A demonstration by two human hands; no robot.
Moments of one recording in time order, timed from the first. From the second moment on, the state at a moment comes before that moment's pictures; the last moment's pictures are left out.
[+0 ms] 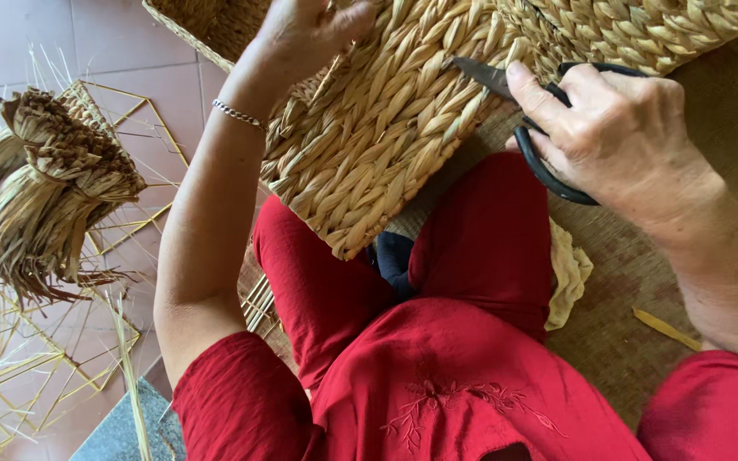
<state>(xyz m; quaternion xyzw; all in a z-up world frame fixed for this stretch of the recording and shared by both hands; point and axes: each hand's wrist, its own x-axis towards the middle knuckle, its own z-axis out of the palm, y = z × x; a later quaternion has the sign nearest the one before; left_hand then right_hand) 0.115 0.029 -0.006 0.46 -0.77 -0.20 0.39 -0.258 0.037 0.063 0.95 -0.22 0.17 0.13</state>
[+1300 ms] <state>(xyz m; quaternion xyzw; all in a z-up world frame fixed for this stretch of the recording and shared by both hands) 0.158 0.098 0.002 0.45 -0.56 -0.61 0.33 -0.238 0.058 0.091 0.98 -0.17 -0.06 0.03</state>
